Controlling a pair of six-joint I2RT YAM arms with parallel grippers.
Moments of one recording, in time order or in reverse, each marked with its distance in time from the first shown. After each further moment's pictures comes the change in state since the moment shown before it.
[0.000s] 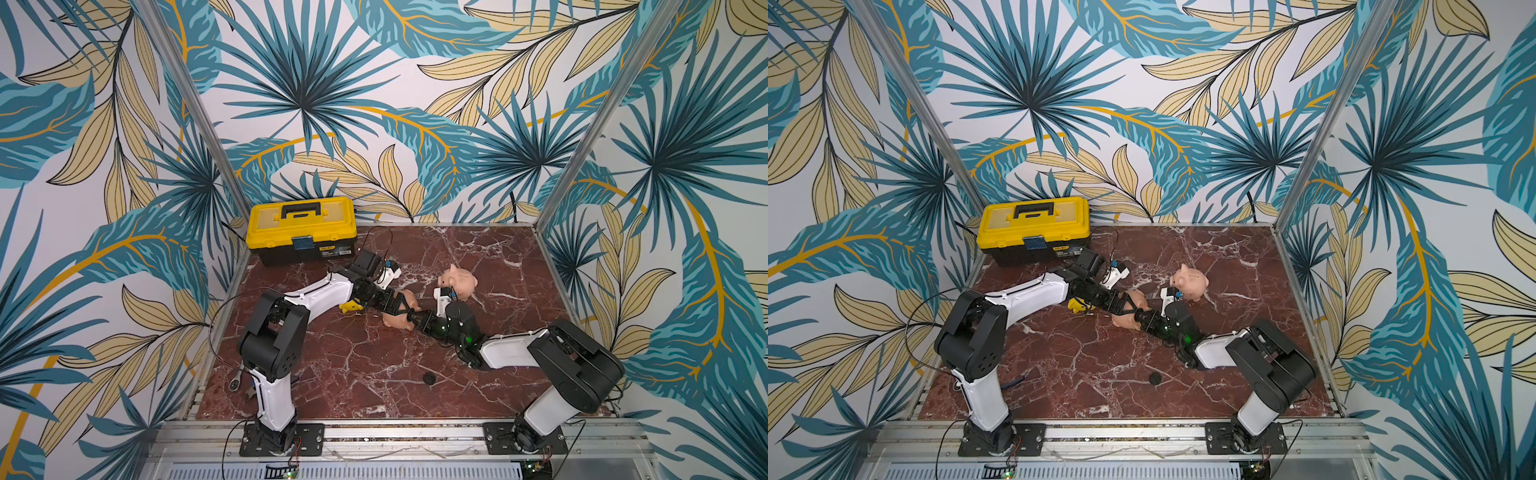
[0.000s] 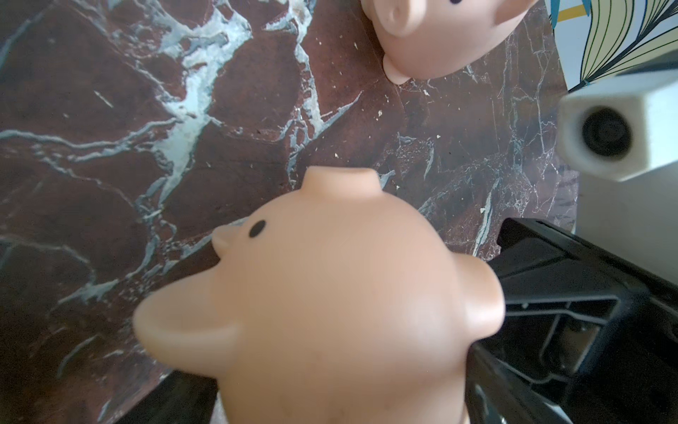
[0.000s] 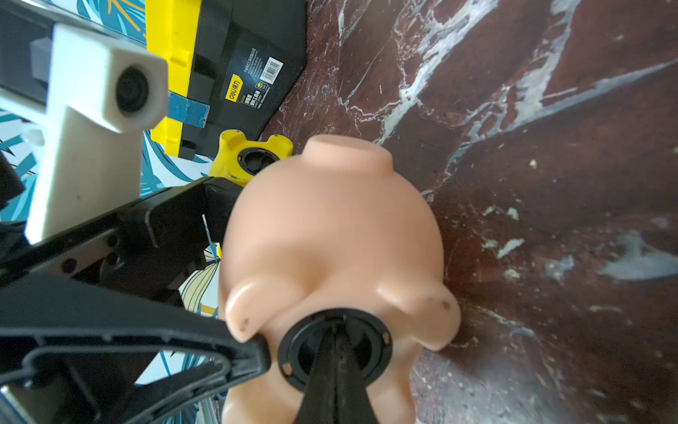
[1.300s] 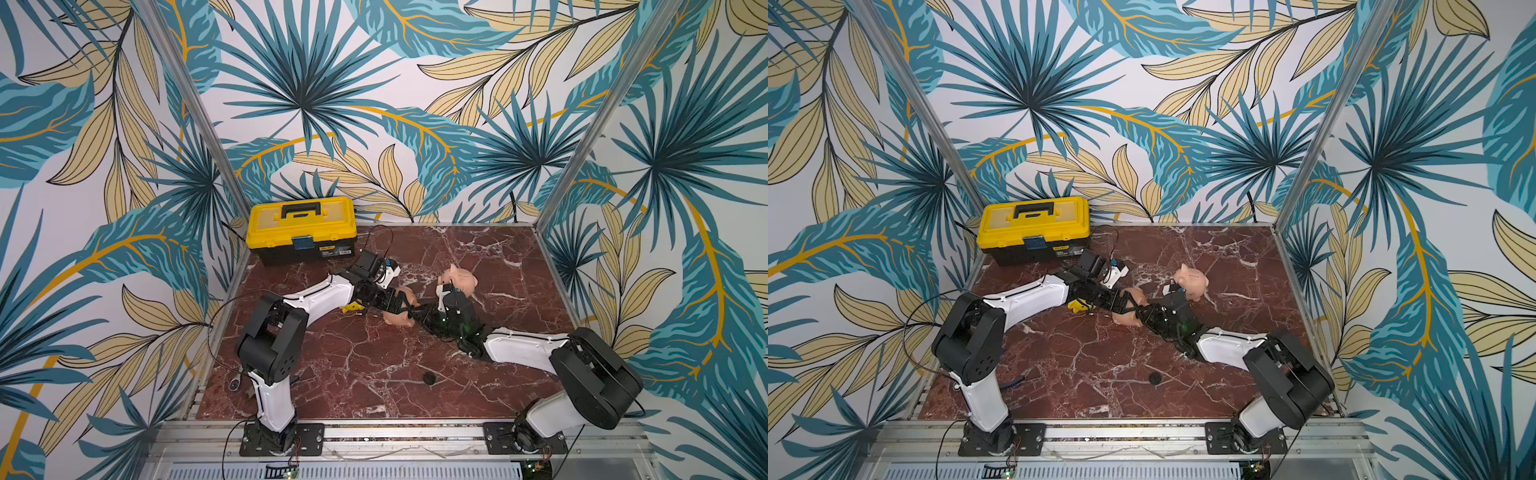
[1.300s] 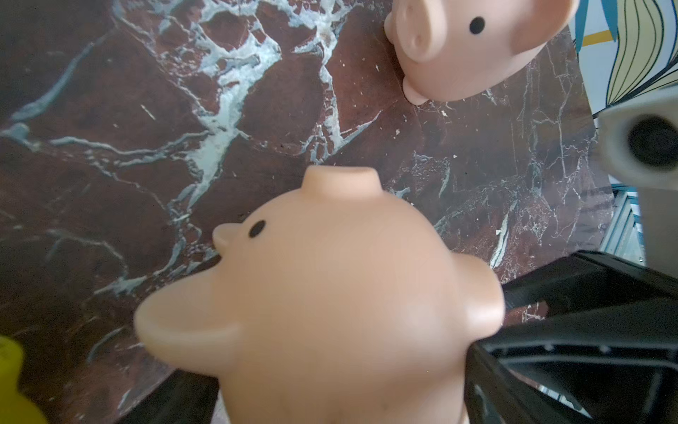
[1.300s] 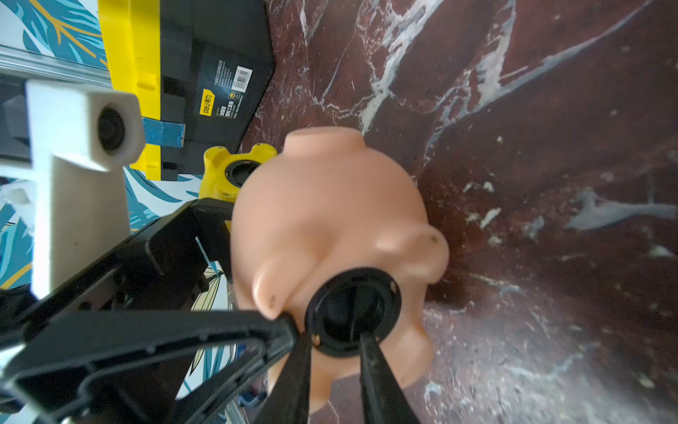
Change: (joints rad) left arm -0.021 -0.018 -0.012 0.043 -0.098 -0.076; right arm -0.003 -0.130 0.110 -0.363 0.016 0.059
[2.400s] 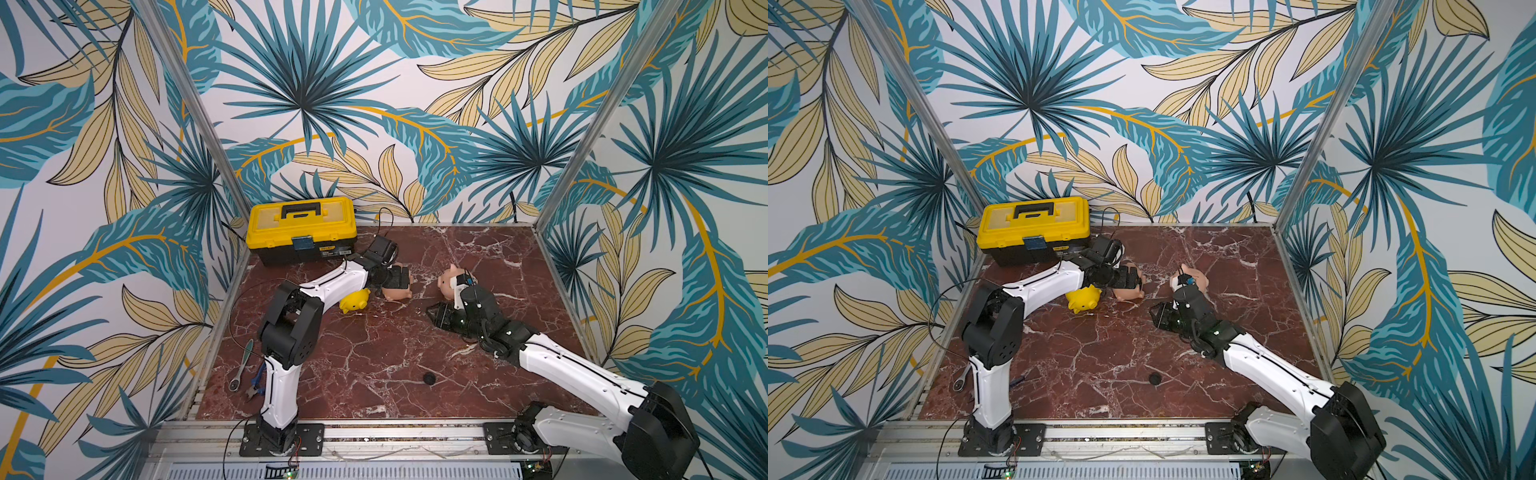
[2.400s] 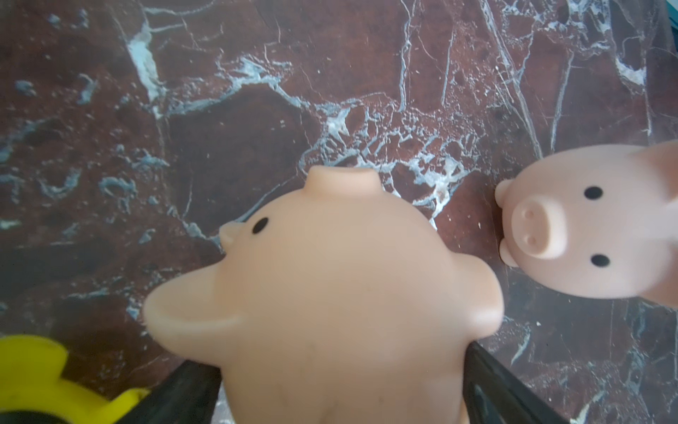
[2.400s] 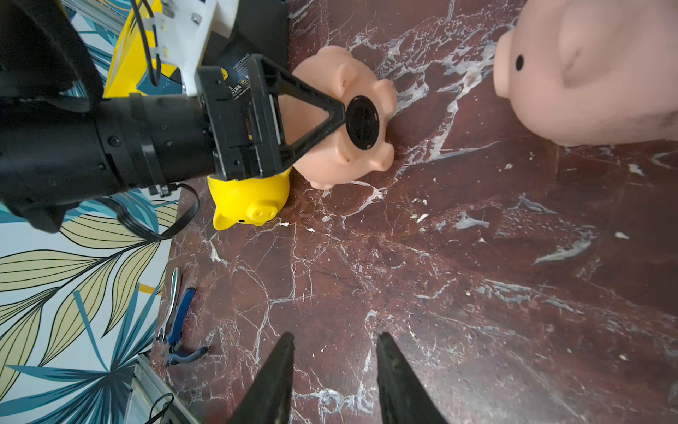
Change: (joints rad) left arm -0.017 0.182 0.306 -0.068 -0.364 -0.248; right arm 0.002 -0.344 0.119 -0.567 0.111 -0.321
